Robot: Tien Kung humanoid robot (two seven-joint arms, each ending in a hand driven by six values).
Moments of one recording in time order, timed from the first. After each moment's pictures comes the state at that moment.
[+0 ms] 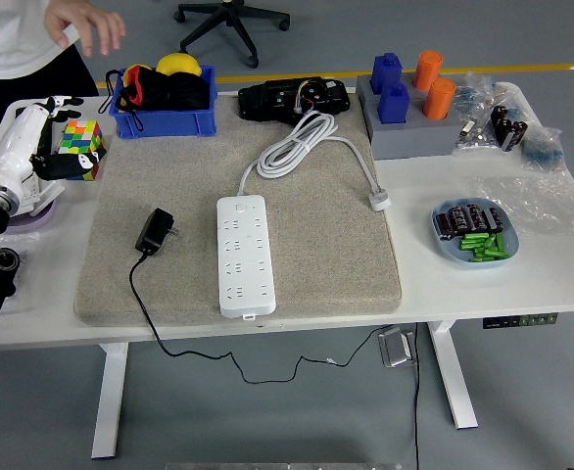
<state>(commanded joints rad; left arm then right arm) -0.34 0.25 -1.49 -1.26 1.92 0.03 0.13 0.06 -0.23 1.39 0.35 -1.39 0.06 -0.25</state>
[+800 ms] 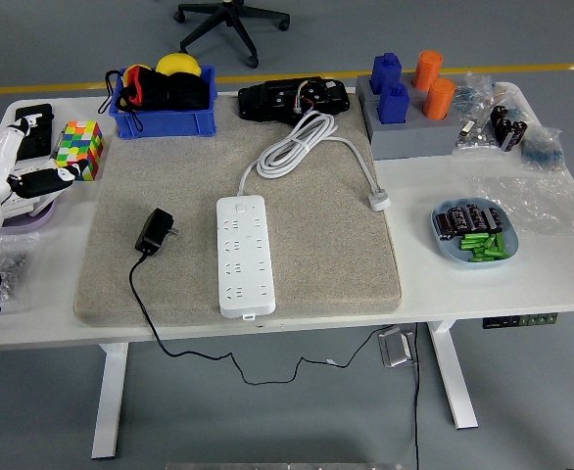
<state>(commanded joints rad) -0.27 0.23 -1.57 -1.30 1.92 0.00 0.16 0.06 -0.23 1.37 0.35 -1.39 0.06 -0.25</state>
